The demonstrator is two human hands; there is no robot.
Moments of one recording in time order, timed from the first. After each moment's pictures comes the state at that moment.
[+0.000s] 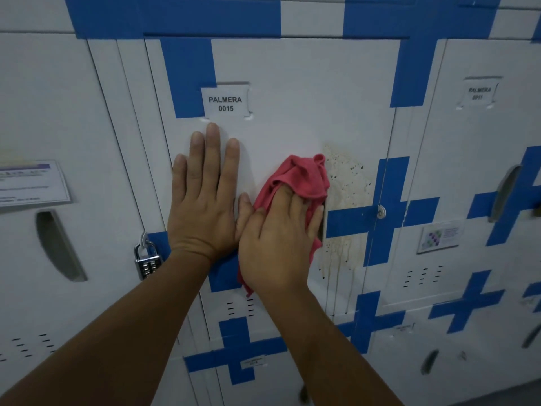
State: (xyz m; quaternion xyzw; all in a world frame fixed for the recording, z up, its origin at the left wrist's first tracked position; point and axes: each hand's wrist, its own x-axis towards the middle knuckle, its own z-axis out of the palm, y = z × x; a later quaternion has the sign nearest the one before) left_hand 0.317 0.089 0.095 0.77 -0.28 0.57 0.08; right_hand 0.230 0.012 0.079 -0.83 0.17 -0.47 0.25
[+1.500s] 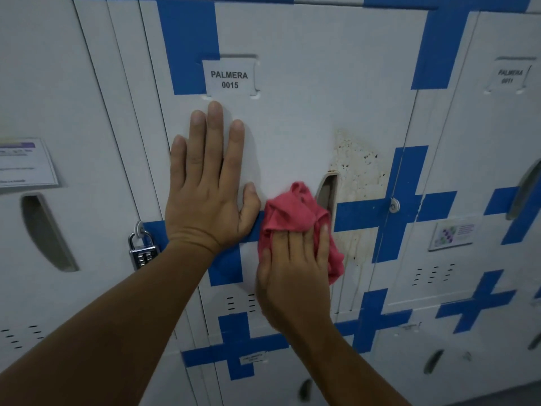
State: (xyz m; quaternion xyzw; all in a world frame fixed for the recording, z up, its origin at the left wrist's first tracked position) left_hand 0.316 0.088 0.096 0.76 -0.27 0.58 0.05; right_hand 0.226 -0.019 -0.007 -0.89 0.10 -0.44 0.05
